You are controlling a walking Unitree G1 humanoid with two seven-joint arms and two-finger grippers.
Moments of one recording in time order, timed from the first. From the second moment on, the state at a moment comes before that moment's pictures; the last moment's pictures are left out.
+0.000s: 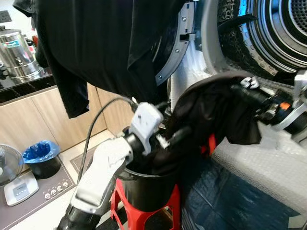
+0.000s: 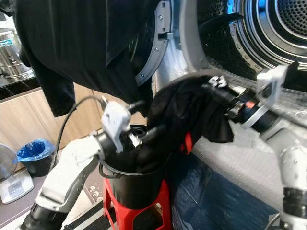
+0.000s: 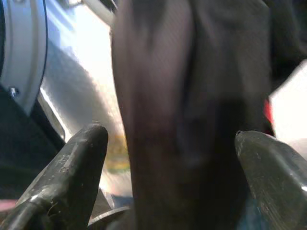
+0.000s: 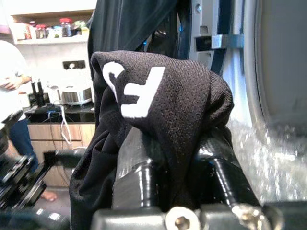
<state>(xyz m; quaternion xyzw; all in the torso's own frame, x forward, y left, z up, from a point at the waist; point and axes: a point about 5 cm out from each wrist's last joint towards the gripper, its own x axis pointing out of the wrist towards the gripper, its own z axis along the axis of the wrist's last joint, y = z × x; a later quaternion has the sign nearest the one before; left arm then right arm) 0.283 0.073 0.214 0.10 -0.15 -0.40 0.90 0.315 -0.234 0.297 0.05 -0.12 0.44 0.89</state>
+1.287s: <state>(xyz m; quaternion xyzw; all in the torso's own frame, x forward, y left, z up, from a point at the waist) 0.197 0.067 0.175 0.01 -0.01 -0.33 0.94 0.380 -0.285 0.429 0.22 -0.17 0.01 0.96</state>
